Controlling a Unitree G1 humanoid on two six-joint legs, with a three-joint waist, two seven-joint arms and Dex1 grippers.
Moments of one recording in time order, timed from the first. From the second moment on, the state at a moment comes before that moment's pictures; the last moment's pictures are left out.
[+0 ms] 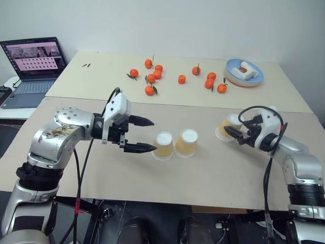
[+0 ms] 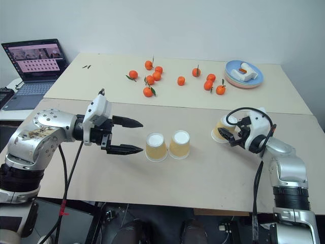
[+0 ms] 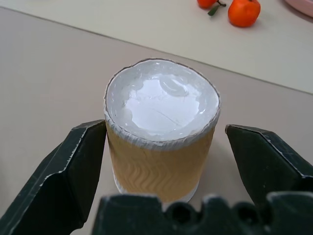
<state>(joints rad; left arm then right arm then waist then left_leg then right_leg) -0.65 0.77 -0.08 -0.23 -0.51 0.69 -1.24 -0.46 -0.64 -0.21 0.18 0.37 0.54 0.56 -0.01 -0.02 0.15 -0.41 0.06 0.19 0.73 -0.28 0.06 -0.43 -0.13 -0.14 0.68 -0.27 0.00</state>
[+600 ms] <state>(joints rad) -0.62 0.78 -0.08 -0.23 -0.51 0.69 -1.23 -0.54 -0.60 -0.21 0.28 0.35 0.50 0.56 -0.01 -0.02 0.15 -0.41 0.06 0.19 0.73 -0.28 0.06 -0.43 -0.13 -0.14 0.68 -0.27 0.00</state>
